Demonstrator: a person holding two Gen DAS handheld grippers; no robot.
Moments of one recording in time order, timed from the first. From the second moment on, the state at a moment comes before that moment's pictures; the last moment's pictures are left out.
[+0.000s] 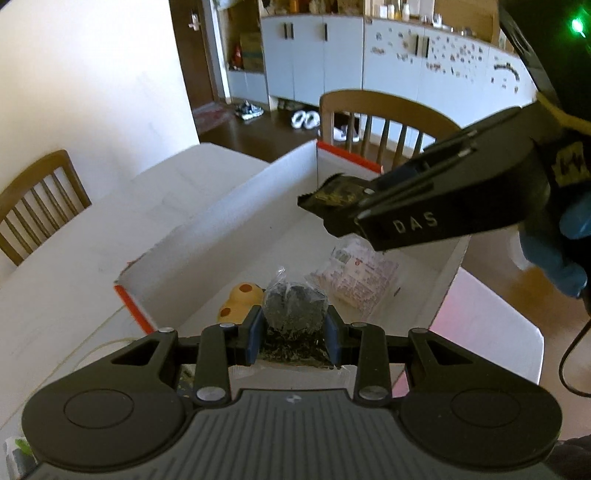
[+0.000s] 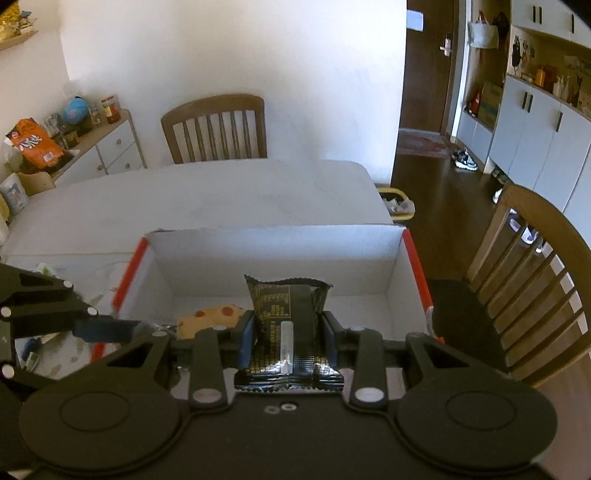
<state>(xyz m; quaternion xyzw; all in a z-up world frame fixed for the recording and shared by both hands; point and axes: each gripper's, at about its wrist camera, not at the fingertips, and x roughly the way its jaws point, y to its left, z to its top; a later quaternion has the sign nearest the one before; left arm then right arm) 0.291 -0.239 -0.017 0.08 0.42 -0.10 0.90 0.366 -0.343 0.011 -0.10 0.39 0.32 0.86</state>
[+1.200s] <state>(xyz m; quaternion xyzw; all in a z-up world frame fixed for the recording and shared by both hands) 0.373 -0.264 -0.077 0.10 0.58 -0.14 0.80 0.438 -0.308 -0.069 -0.13 0.51 0.28 0.80</state>
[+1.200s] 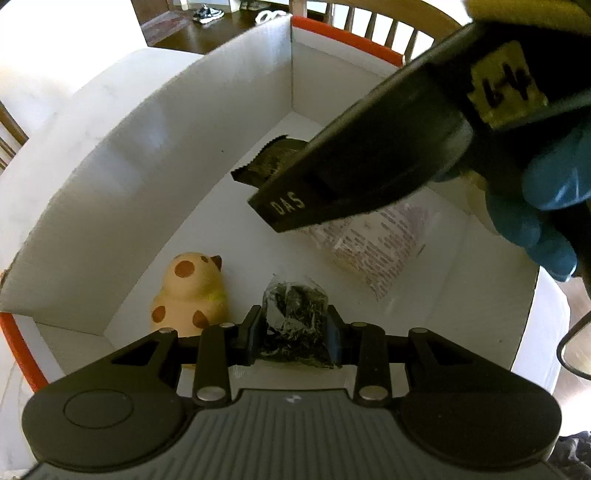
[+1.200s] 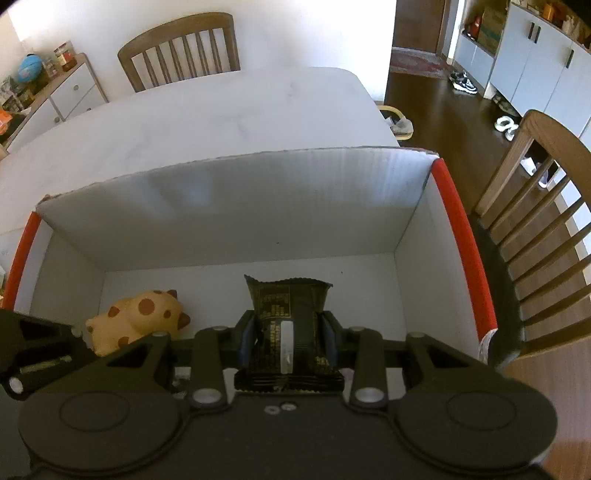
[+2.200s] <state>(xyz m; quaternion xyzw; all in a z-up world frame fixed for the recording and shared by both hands) 0.351 -0.262 -0.056 0.08 0.58 -0.14 0.80 0.454 -0.304 -0.066 -0.11 0.54 0.26 0.79</state>
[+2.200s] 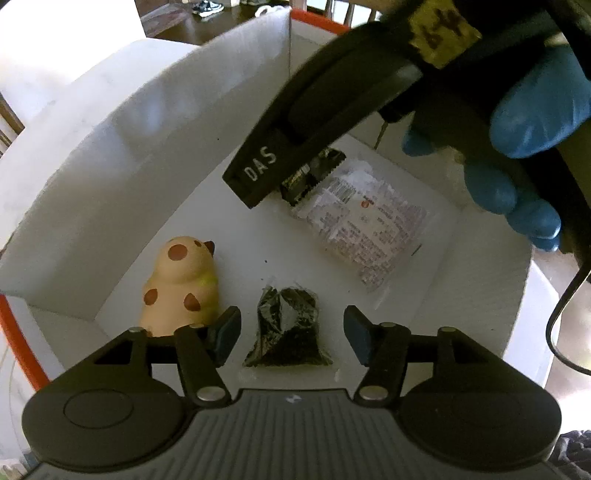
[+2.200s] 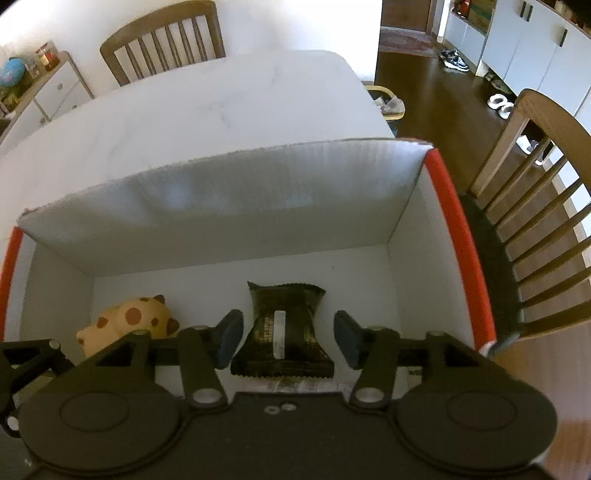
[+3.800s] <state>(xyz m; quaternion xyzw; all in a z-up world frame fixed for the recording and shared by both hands) 0.193 -0.153 0.044 0.00 0.41 -0.07 0.91 0.306 -0.298 0.041 -0.06 0.41 0.32 0.85</state>
